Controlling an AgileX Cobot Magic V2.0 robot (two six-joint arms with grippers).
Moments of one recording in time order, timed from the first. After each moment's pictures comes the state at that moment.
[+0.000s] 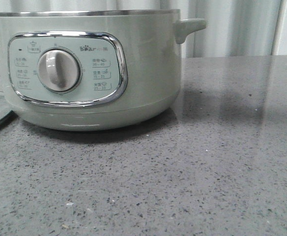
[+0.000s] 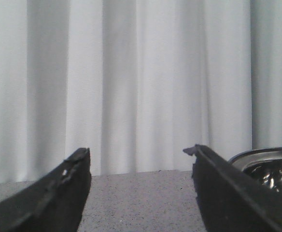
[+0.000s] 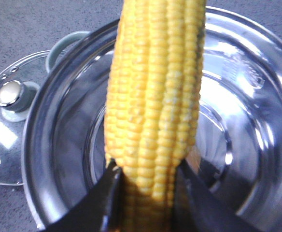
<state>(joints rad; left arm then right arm) -0.08 0.63 -0.25 0.08 -0.54 -0.07 0.60 1.53 -1.50 0.17 0.70 0.02</state>
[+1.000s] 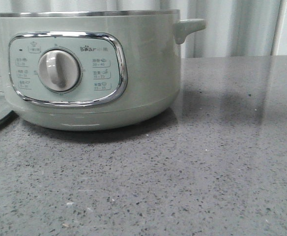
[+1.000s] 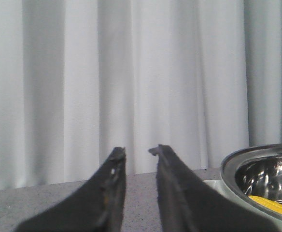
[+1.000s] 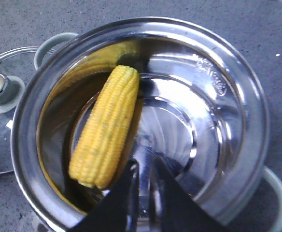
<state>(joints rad) -0.08 0.60 -0.25 0.13 -0.52 -0.07 0.60 1.43 -1.52 0.04 0.79 0.02</state>
